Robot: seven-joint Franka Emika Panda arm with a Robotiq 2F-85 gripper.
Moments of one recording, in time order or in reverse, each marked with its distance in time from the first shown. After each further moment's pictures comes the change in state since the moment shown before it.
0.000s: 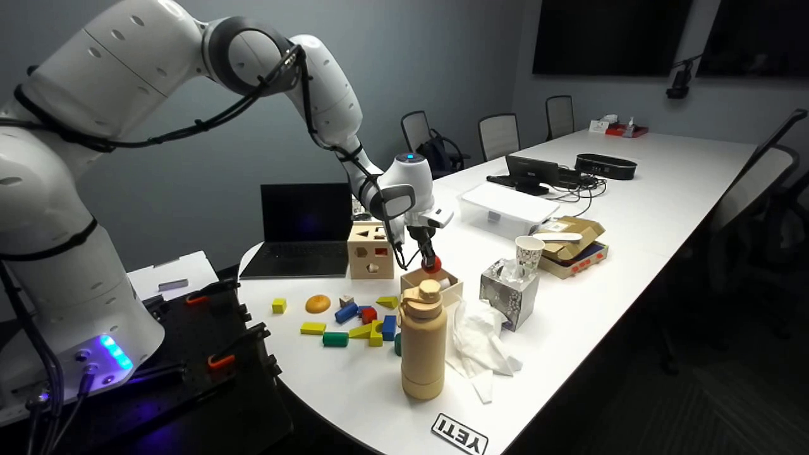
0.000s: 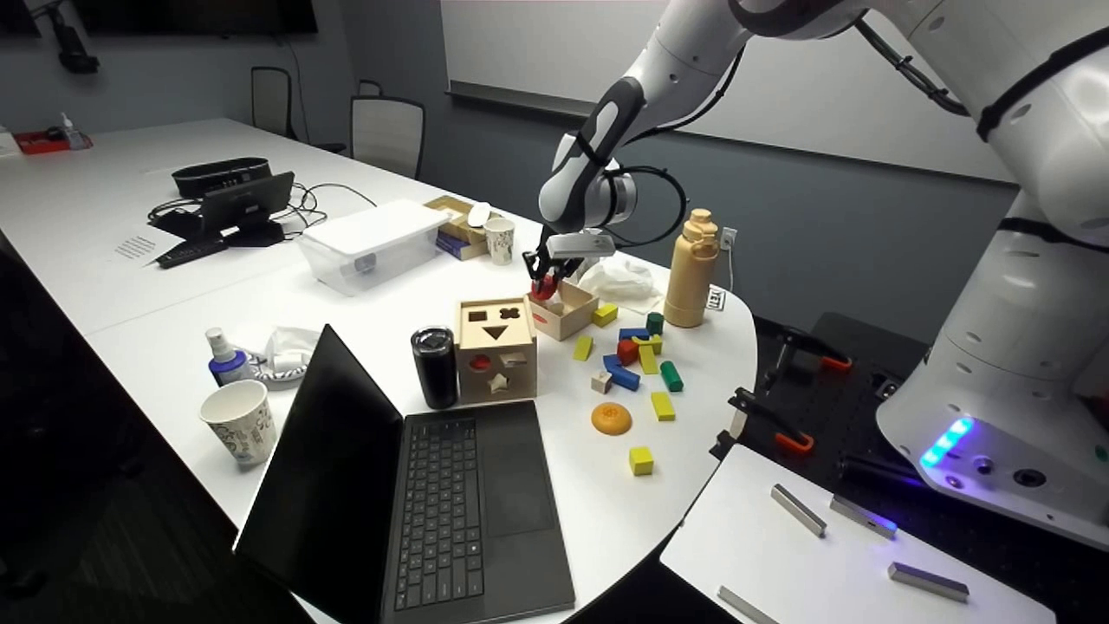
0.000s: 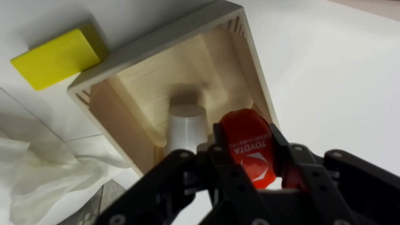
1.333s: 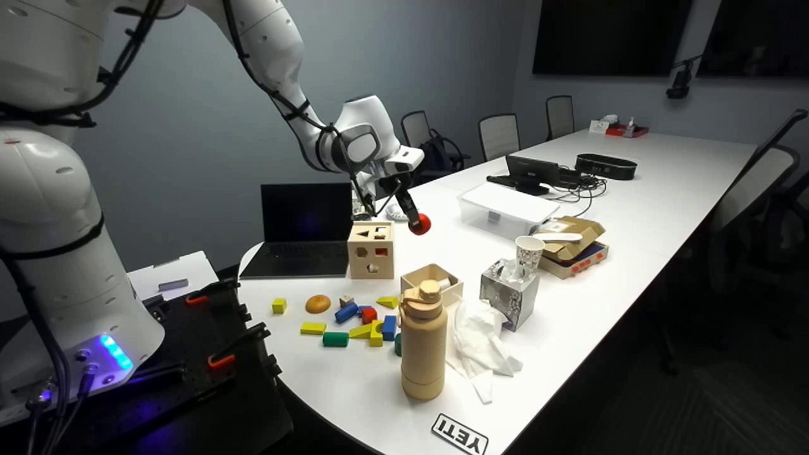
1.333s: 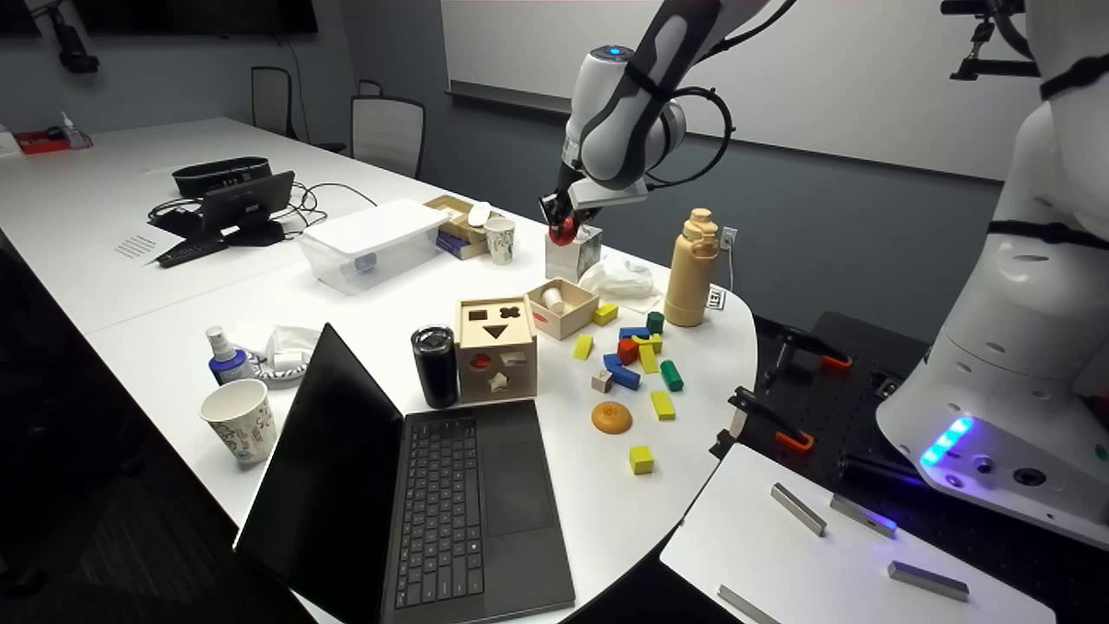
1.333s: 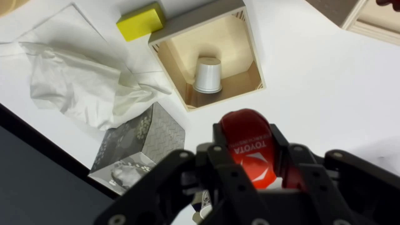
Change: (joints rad) arm 0.344 -0.431 -0.329 -0.433 -0.193 0.116 0.219
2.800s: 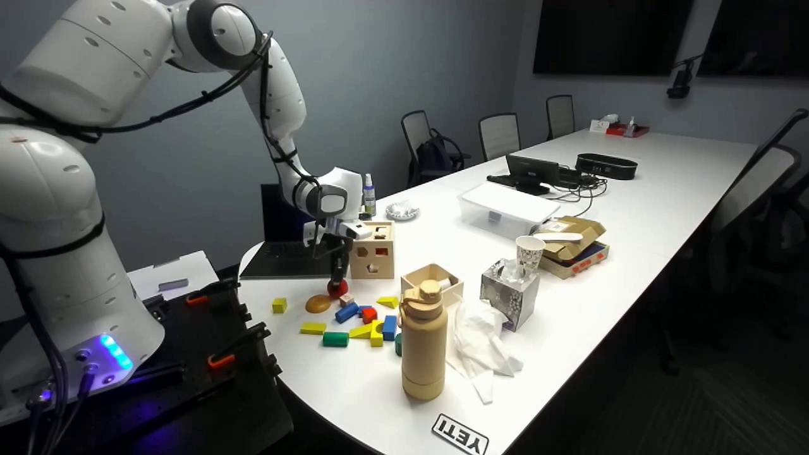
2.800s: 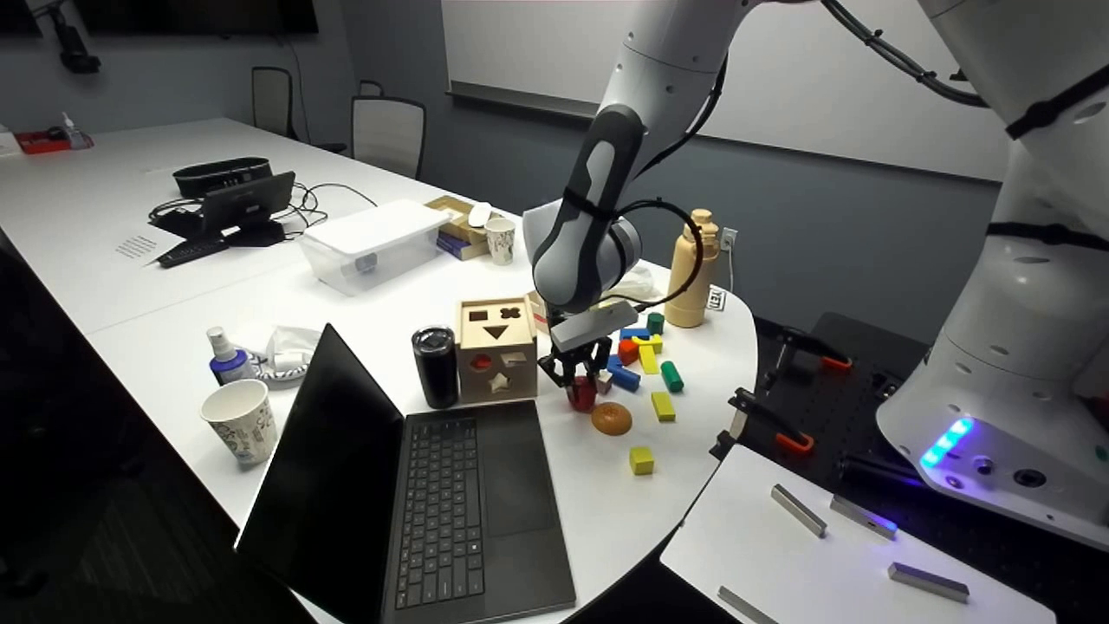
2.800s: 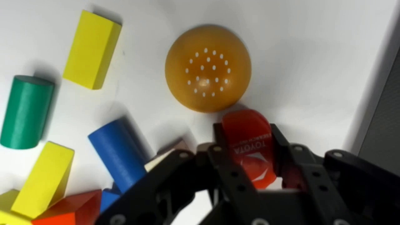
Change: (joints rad) arm 0.069 0.326 0.219 0.084 0.221 -0.360 0.040
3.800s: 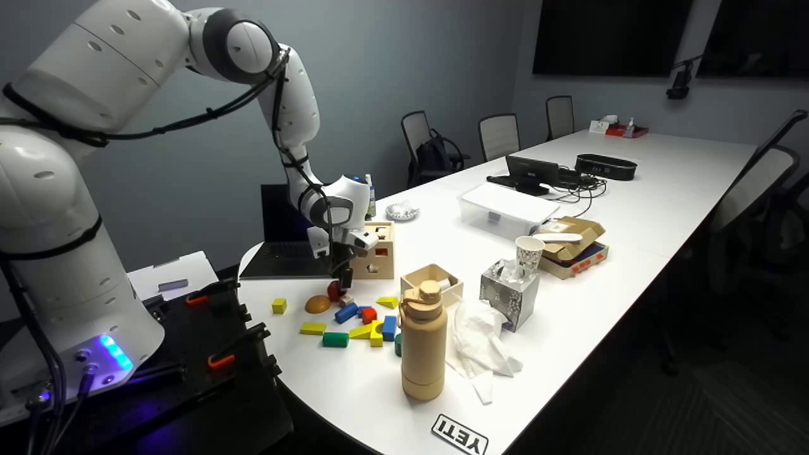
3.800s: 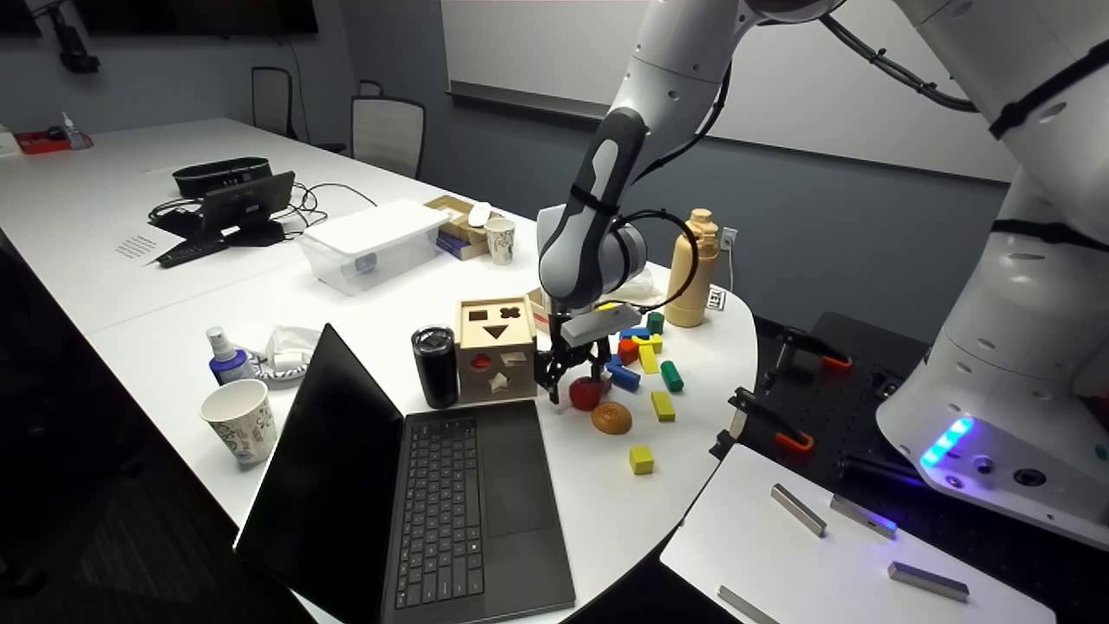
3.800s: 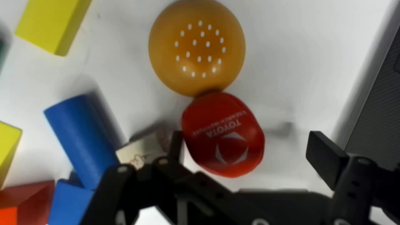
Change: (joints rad) arm -0.200 0.041 0.150 0.017 0.001 0.077 -0.211
